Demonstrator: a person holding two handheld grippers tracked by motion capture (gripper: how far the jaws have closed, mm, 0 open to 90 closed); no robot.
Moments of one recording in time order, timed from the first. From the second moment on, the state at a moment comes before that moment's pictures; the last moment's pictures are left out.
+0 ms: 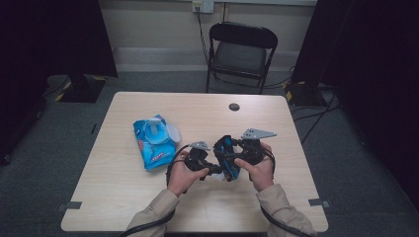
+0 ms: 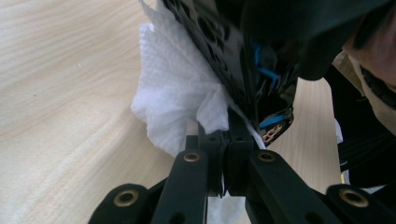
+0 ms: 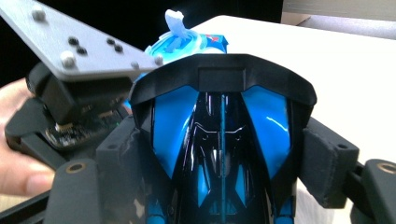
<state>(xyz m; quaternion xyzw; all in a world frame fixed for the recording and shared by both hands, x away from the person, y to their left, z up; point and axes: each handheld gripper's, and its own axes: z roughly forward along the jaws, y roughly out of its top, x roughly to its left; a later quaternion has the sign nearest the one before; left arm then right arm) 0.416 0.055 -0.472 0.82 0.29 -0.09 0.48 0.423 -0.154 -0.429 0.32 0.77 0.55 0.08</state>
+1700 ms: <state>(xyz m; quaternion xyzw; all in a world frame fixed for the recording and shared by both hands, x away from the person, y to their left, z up) 0.435 0.093 -0.431 0.78 0.32 -0.05 0.53 0.415 -0.173 -0.434 0.32 0.76 0.56 0.07</state>
